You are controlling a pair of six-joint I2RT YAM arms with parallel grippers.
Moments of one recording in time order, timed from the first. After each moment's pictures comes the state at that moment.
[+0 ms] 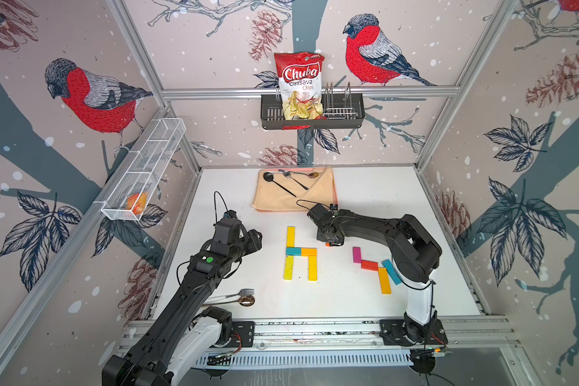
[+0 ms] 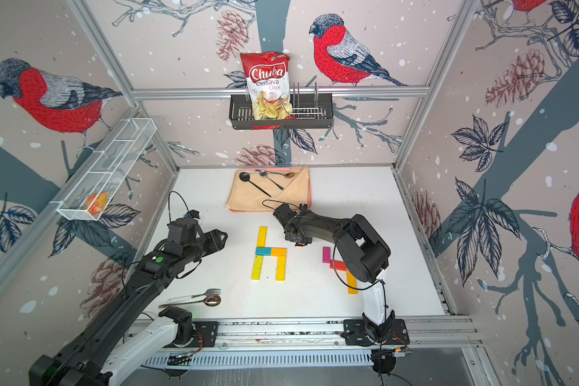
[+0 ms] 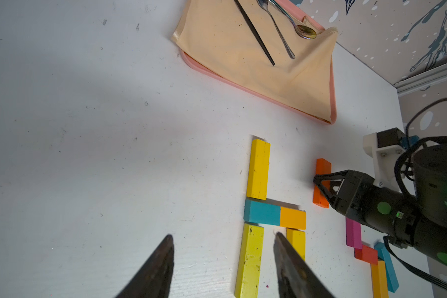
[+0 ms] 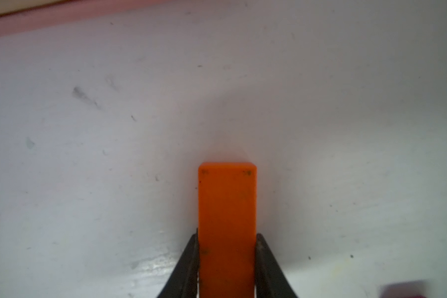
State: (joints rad) left arm -0.30 0.87 0.66 -0.55 0.08 -0.61; right arm 0.81 1.97 1.27 -0.64 0.32 0.84
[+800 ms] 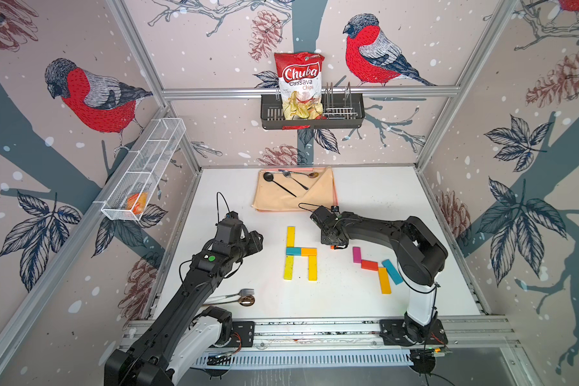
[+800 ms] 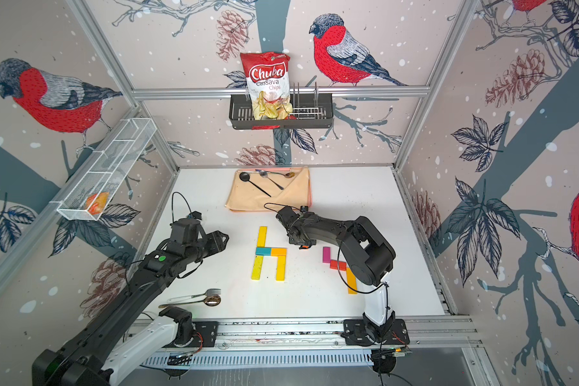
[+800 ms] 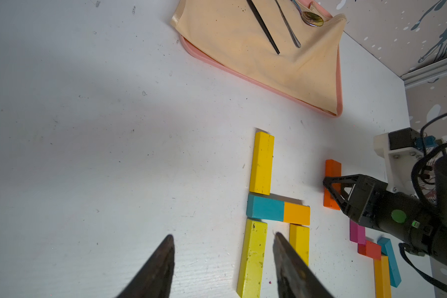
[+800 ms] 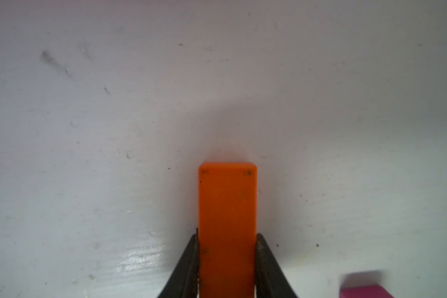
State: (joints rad) left arm -0.30 0.89 0.65 -0.54 0.10 -0.61; right arm 0.80 1.94 1.23 -0.63 0.34 0.75
